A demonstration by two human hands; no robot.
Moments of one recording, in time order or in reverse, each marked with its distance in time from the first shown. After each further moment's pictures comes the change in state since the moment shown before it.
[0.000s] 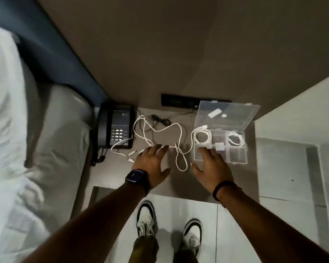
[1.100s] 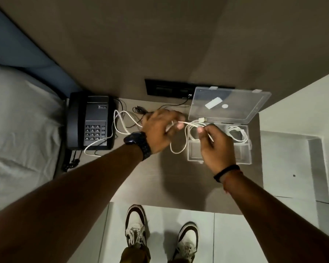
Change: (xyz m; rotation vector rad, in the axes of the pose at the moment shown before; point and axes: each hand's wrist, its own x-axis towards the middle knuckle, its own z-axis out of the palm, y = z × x) left_hand 0.128 0.013 0.013 -0.360 0.160 0.283; right_hand 0.084 0.034 0.027 0.573 0.420 -0.079
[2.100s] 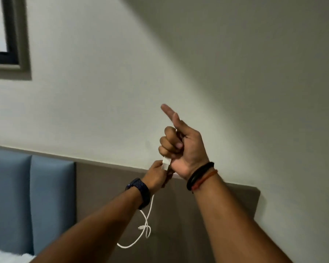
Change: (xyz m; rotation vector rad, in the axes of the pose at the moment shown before) left_hand -0.023 0.512 -0.461 -0.626 0.396 0.301; right_hand 0.016 -0.636 -0.436 1.235 -0.709 -0.604
